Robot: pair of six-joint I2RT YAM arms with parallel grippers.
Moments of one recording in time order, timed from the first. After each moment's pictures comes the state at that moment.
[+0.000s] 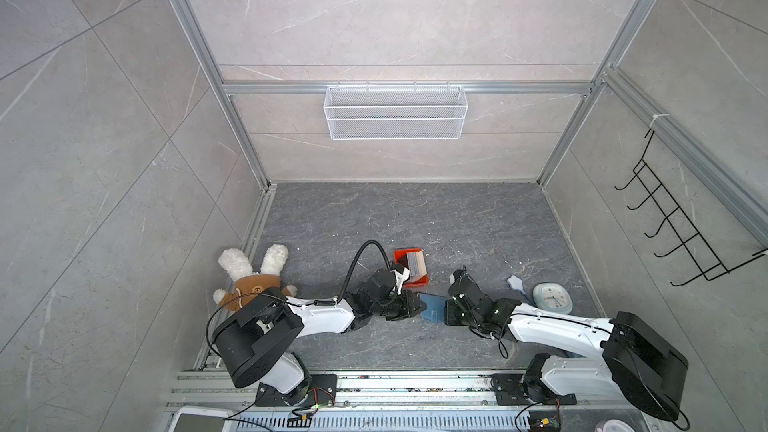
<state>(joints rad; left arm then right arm) -0.91 1.52 0.56 0.34 0.44 -1.02 0.83 1.28 0.48 -0.20 0.09 0.76</state>
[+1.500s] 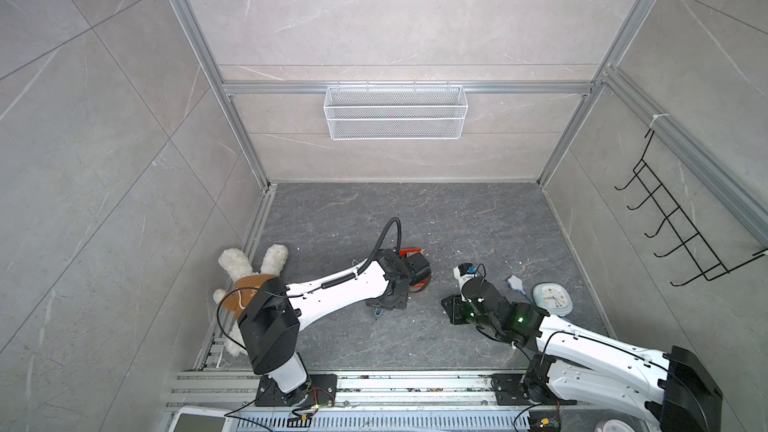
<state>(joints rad) -1.04 1.66 1.31 -1.17 -0.24 -0.84 0.88 1.00 0.52 -0.32 0.11 0.74</state>
